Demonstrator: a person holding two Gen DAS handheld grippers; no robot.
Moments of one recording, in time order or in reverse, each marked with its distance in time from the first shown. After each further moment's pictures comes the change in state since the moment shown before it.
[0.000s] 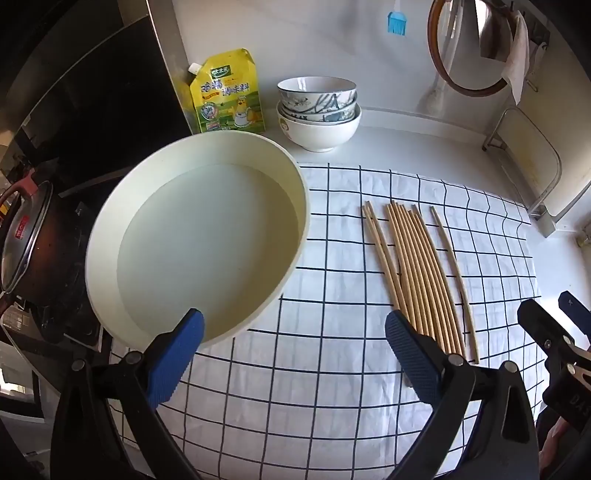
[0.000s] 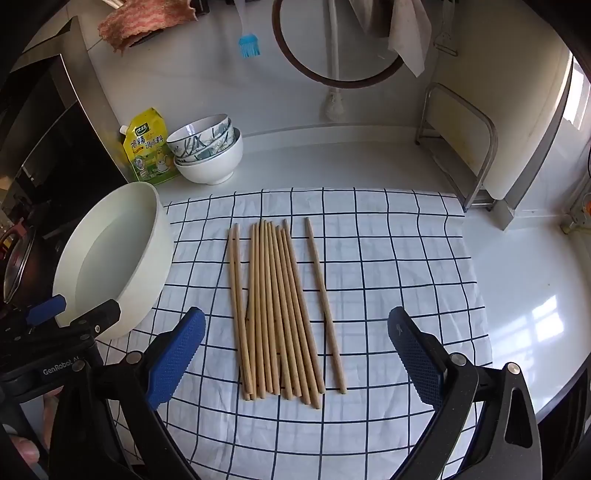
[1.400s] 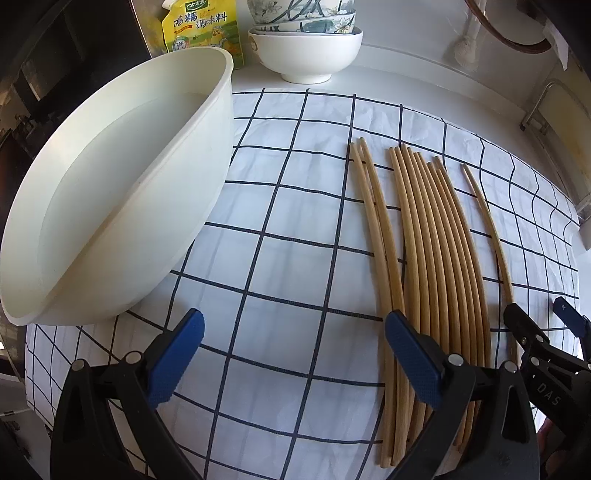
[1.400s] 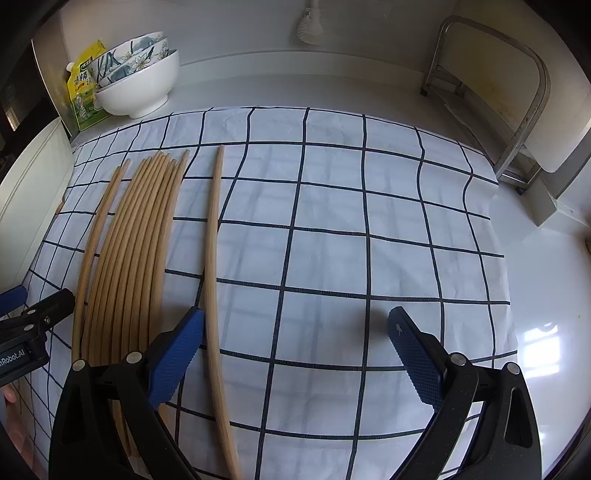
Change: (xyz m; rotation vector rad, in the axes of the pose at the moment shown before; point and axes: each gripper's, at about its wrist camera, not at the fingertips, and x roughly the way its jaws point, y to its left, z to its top) left arm 0.124 -0.056 -0.024 -0.124 0.071 0.051; right arm 0.145 -0.059 -0.003 -0.118 0.115 -0.057
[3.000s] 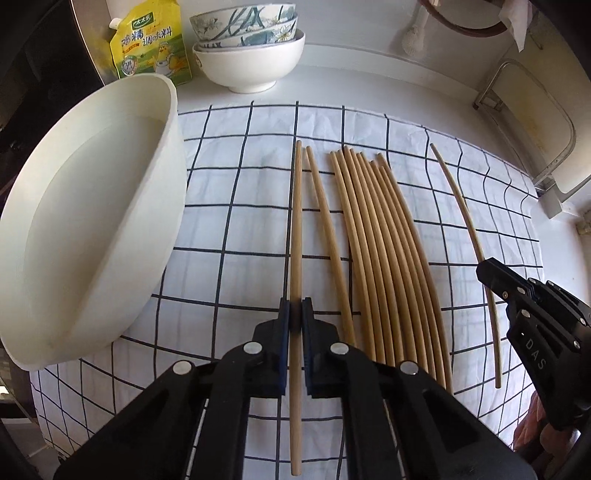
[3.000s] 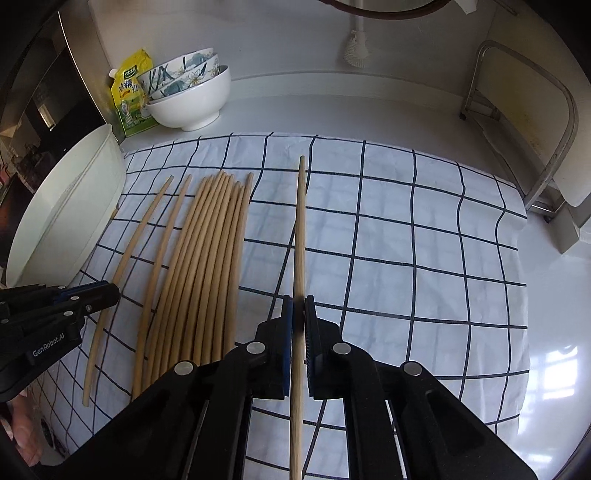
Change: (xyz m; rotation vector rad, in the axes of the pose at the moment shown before) left arm -0.019 -0.017 0.025 0.143 0.043 -0.146; right arm -0.042 0.021 0.016 -0.046 -0.049 0.146
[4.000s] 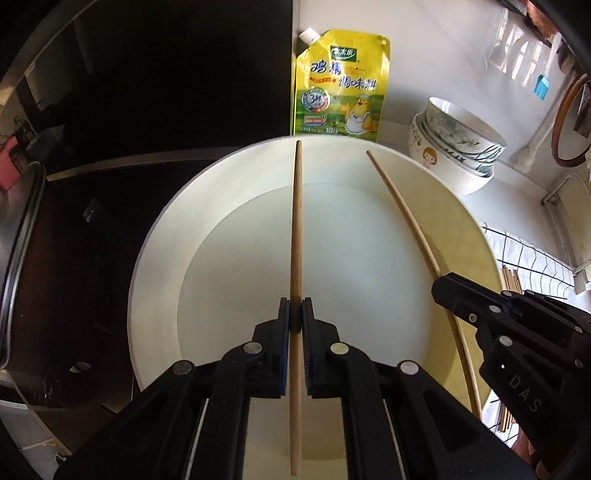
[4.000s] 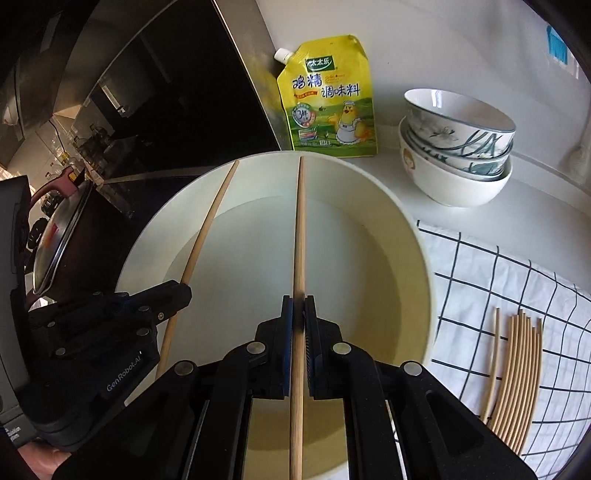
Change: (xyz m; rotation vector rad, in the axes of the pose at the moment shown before) left arm -0.040 0.252 0.044 -0.137 -0.093 0.059; right arm 0.051 0.268 0.109 -0.146 0.076 0.225
